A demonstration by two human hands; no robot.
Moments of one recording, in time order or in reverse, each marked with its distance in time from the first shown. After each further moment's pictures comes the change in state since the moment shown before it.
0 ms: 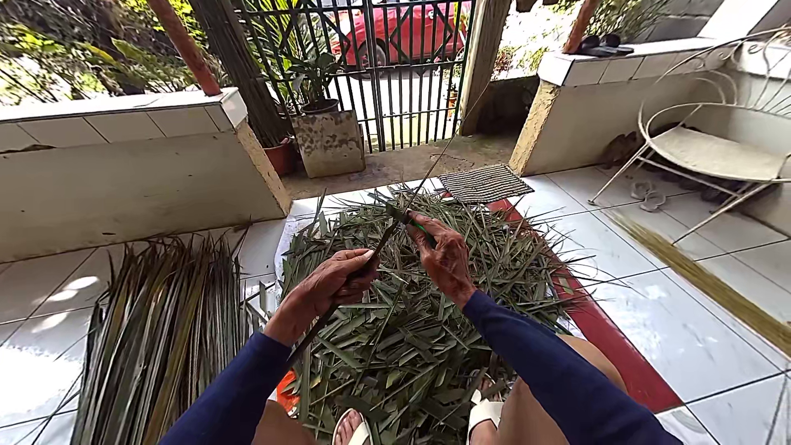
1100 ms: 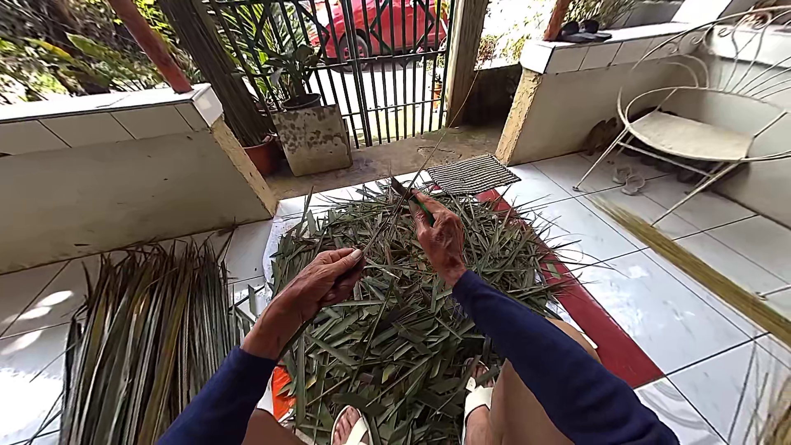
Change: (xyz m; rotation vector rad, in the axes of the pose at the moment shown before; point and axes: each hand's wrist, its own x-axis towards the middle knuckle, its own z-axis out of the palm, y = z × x) left_hand -0.005 0.003 0.014 0.155 0.159 -0.014; right_hand 0.018 0.011 -0.007 -0.018 0.106 0.142
